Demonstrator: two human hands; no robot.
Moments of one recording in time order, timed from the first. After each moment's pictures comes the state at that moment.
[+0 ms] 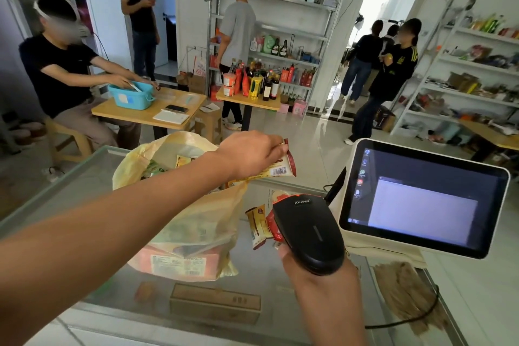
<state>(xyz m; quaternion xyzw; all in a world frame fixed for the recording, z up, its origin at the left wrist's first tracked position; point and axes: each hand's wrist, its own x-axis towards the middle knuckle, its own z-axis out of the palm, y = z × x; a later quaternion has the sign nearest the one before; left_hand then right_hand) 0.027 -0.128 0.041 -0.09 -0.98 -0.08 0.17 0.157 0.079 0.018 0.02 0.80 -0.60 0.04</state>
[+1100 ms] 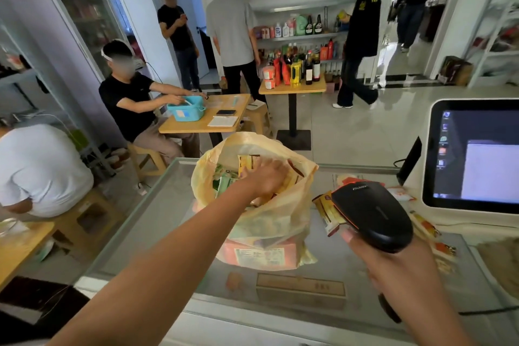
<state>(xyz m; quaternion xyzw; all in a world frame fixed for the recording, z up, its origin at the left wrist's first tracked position) 0.057 -0.198 -0.037 0.16 -0.95 -0.24 -0.10 0.154 0.069 -0.018 -0.05 0.76 -0.64 0.07</state>
